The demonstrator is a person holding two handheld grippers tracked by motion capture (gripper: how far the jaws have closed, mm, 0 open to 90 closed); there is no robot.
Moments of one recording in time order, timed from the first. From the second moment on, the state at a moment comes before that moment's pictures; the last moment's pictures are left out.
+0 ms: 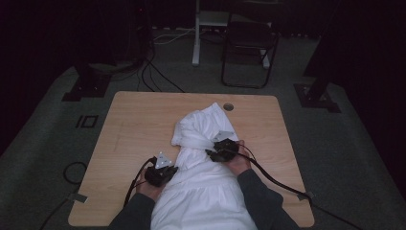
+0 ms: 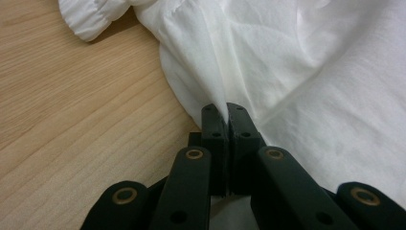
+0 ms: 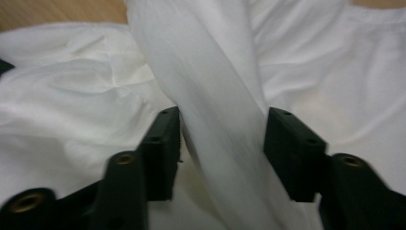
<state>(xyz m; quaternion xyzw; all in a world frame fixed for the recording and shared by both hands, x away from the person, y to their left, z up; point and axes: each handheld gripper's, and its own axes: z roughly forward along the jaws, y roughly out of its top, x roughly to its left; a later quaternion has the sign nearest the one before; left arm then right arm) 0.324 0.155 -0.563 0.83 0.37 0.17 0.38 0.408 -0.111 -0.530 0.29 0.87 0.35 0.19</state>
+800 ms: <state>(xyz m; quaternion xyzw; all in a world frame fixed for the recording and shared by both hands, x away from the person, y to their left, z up) 0.301 0.158 -0.559 0.85 0.36 0.18 0.35 0.432 -0.195 -0.558 0.46 0.79 0.35 0.19</state>
